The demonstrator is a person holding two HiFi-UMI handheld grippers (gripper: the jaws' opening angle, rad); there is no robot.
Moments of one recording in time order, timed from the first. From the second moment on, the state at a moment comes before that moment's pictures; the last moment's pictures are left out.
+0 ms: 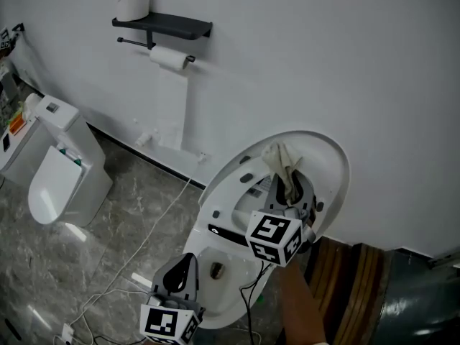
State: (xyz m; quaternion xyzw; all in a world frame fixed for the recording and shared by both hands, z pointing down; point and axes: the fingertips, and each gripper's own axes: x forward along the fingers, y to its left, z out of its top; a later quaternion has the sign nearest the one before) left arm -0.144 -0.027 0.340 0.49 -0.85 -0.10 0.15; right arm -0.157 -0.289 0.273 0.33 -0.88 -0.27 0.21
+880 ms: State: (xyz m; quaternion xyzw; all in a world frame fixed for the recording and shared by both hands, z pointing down) left arm -0.100 -0.064 0.337 0.53 -0.83 -0.07 0.16; right arm -0.057 -0.353 0.281 0.42 -0.87 -0.16 0.19
